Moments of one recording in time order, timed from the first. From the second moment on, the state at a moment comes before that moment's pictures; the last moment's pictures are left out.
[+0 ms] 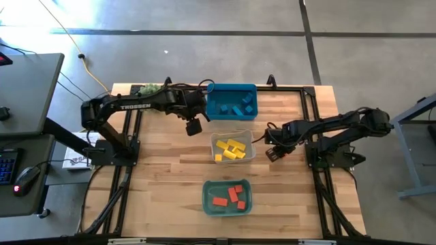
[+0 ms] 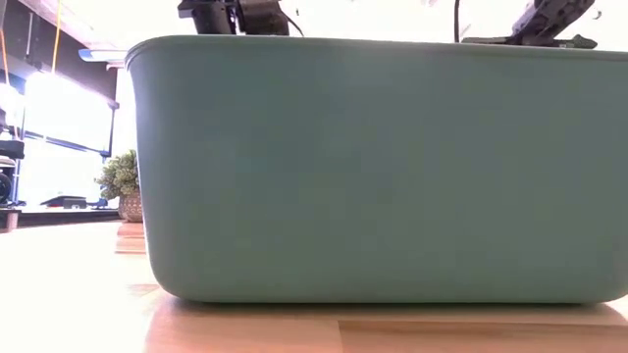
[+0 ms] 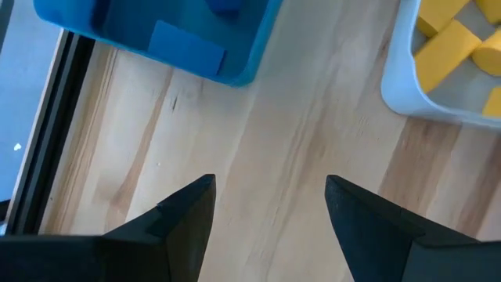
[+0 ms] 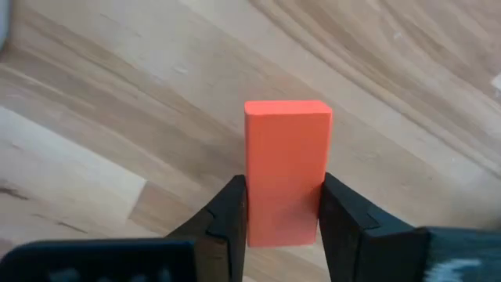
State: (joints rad) left arm 0.43 1.60 1.29 -0.92 -0.17 0.03; right arm -0.07 1.31 0.65 -0.87 -0.08 0.94
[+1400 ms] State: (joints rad) left arm 0.43 0.80 0.64 -0.44 -0.05 -0.08; right arm 0.27 1.46 1.13 -0.47 0.06 0.99
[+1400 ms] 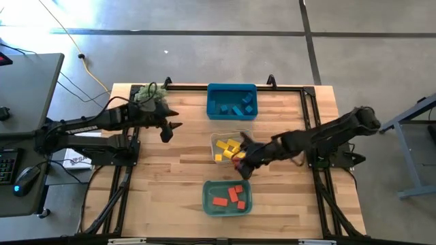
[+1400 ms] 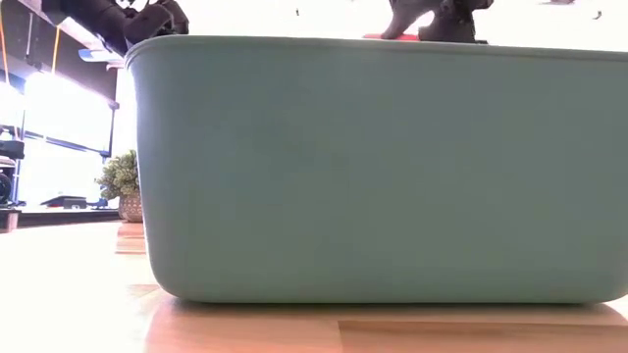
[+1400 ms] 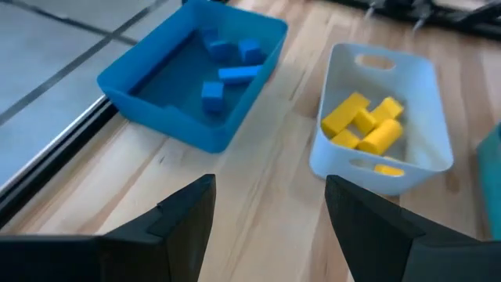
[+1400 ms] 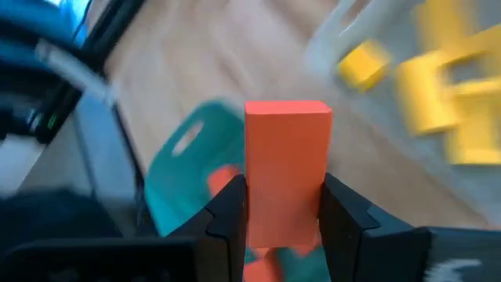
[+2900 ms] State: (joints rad) left arm 0.19 0.26 0.25 -0.10 -0.03 -0.27; right arm 0.20 1.49 1.13 -0.30 -0.10 0.96
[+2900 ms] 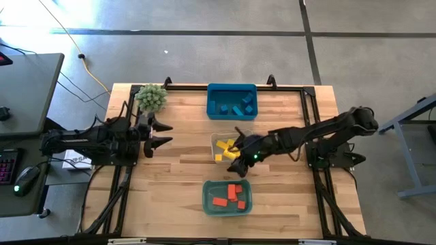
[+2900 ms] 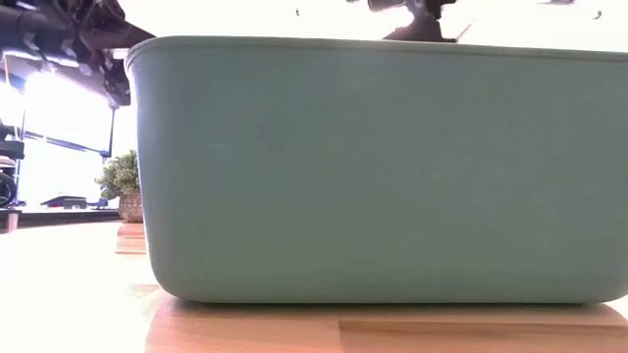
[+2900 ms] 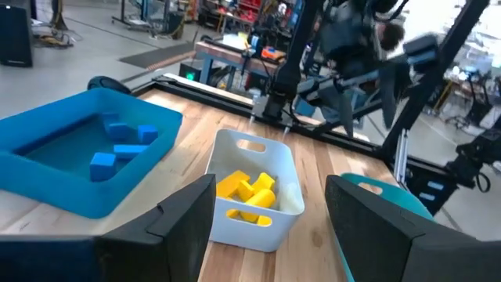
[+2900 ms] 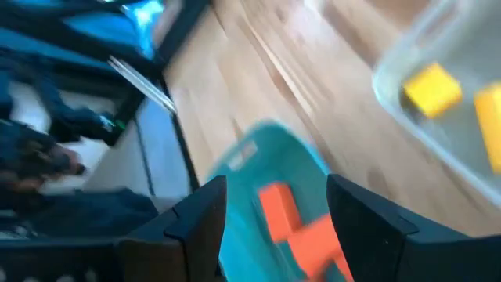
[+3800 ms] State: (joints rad) left arm 0.13 0.00 0.04 -0.03 -0.14 -0.34; right arm -0.03 1.01 1.13 -0.19 -0.11 0.42
